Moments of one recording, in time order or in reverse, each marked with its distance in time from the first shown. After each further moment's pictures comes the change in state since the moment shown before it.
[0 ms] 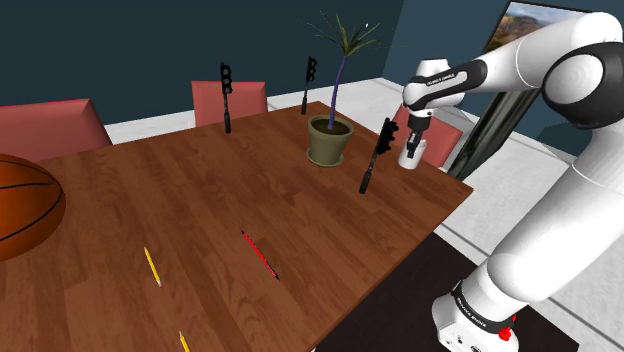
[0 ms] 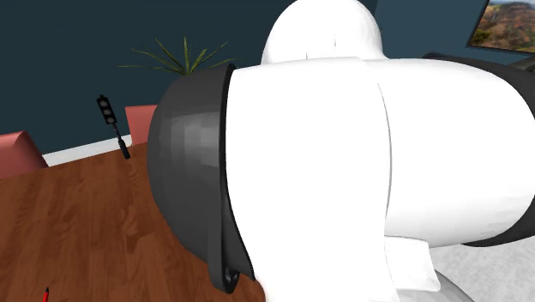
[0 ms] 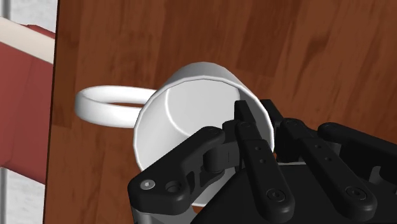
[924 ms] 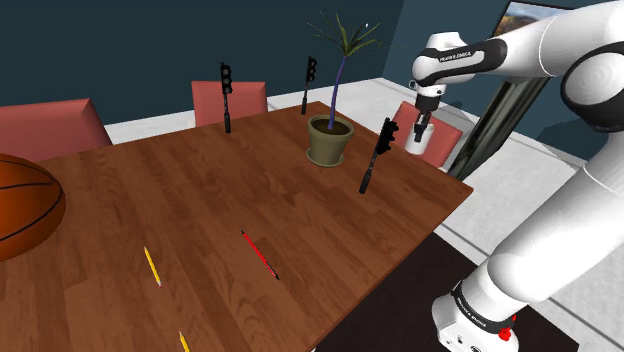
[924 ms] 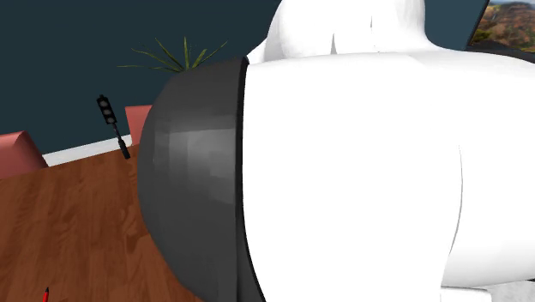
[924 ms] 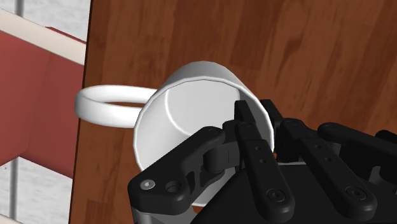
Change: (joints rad) arm 0.007 -0.070 0.006 0.115 -0.017 -0.181 -0.002
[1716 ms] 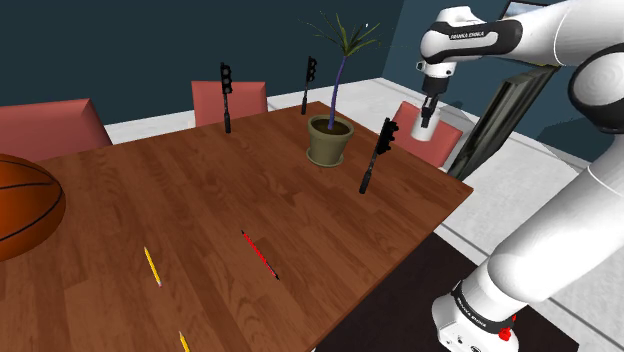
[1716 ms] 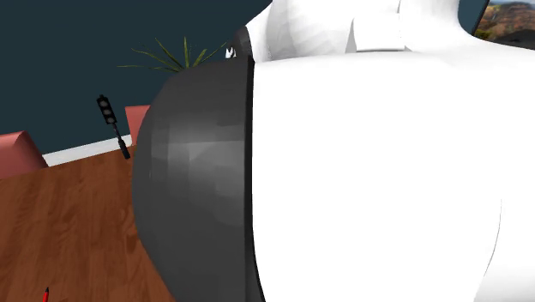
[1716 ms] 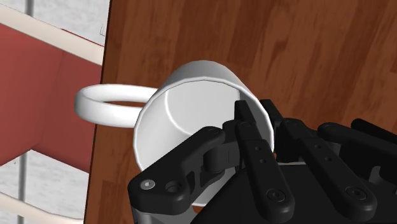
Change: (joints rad) arm 0.004 -0.026 0.005 0.128 -0.004 -0.152 -0.012
